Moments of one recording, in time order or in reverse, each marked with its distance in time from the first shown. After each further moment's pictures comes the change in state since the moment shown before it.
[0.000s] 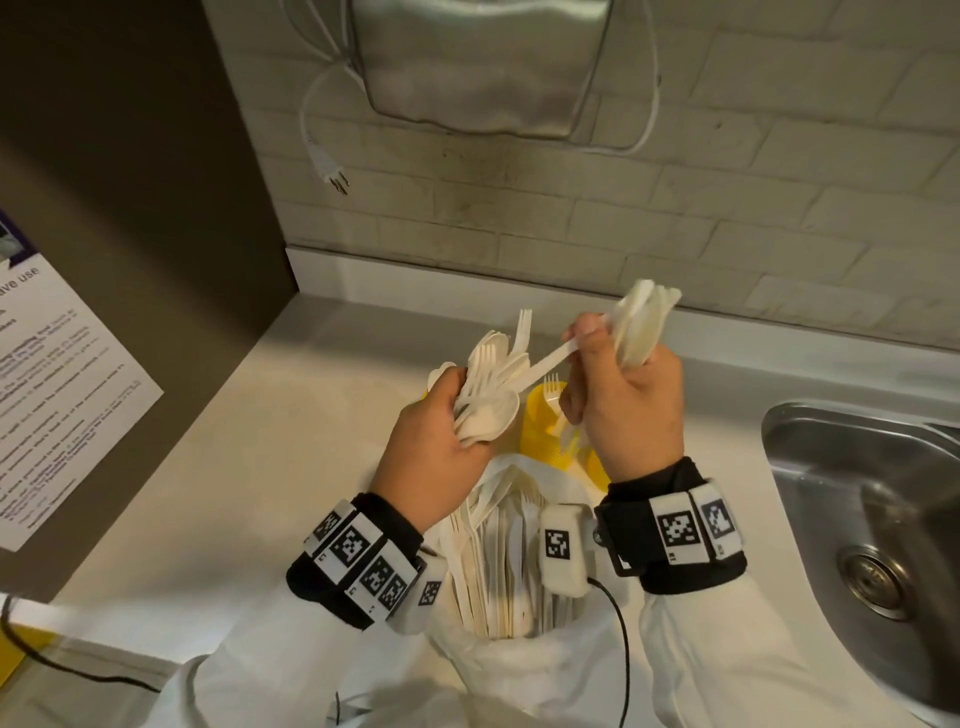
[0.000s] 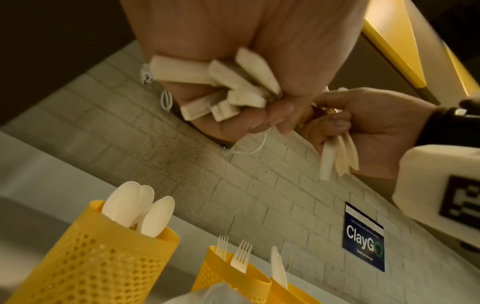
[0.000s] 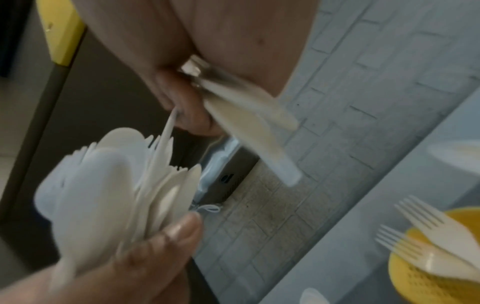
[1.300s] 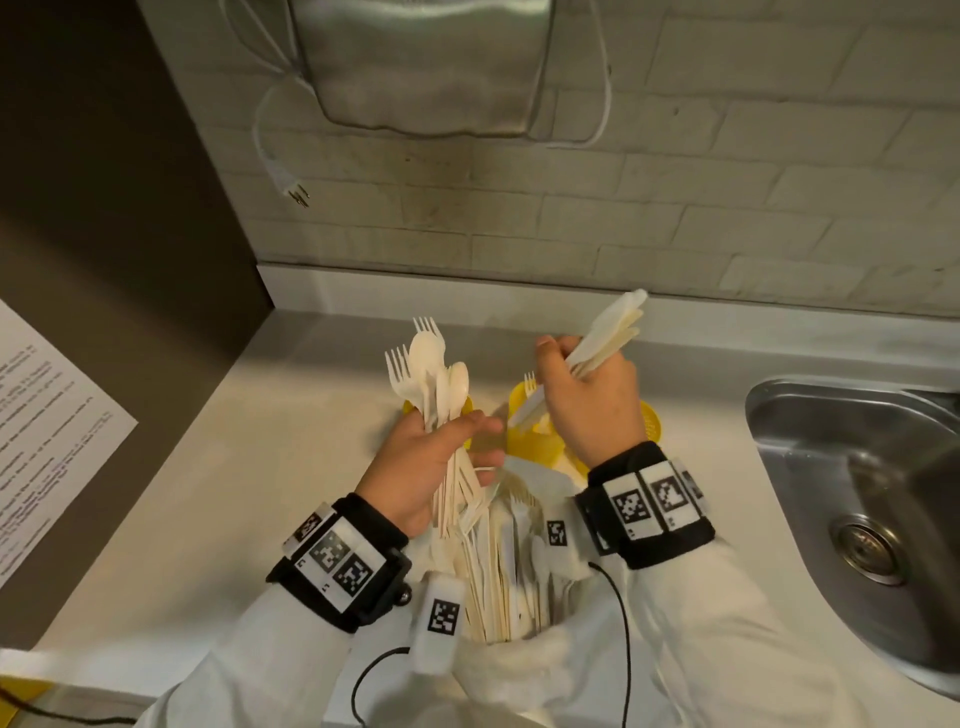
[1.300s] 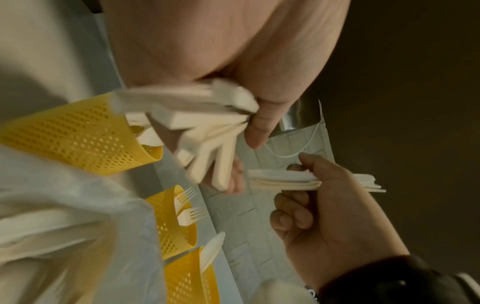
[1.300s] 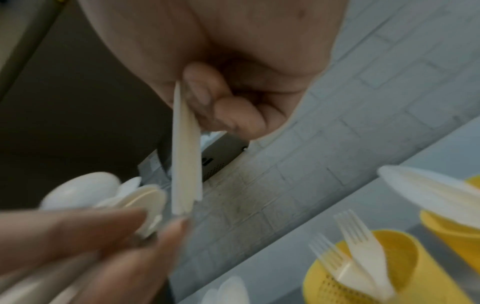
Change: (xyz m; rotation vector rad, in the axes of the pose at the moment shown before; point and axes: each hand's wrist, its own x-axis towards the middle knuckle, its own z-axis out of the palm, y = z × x) left_hand 0.010 -0.003 0.014 -0.830 -0.239 -0.572; right_hand 0.012 0.026 -0.005 -0.504 0.022 0.064
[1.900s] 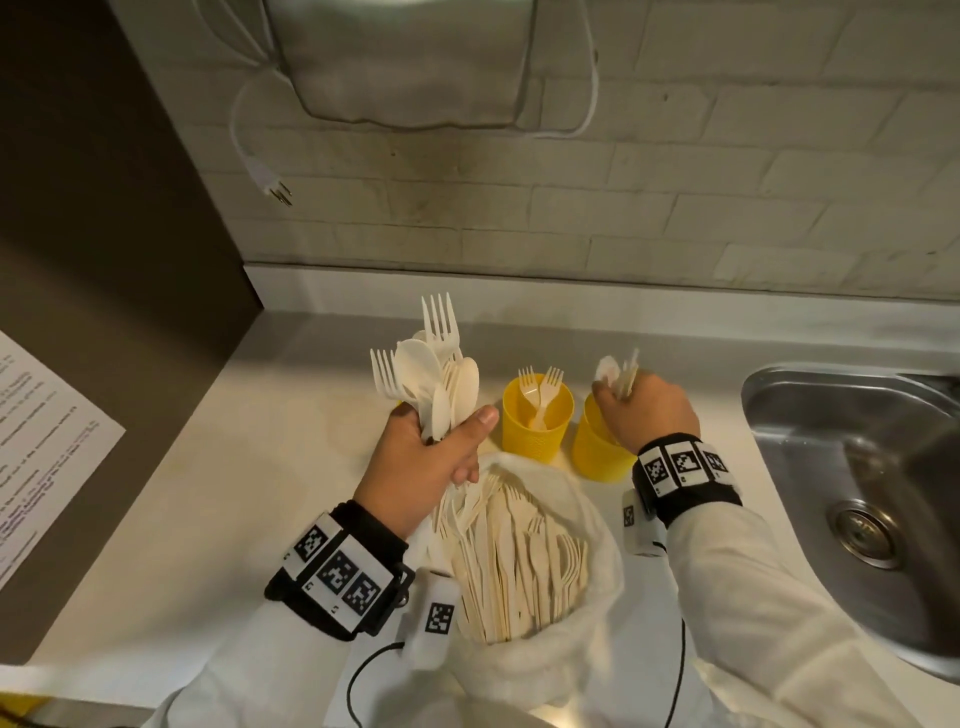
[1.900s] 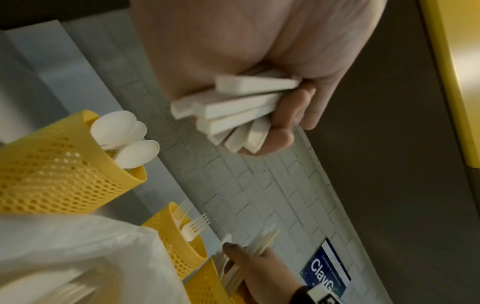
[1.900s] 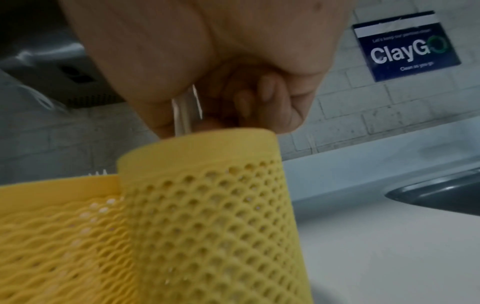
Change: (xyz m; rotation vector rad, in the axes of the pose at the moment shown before) left_hand -0.006 -0.002 -0.001 0.296 -0.053 0.355; right_hand 0.032 0.110 -0.030 -0.684 -0.162 0.361
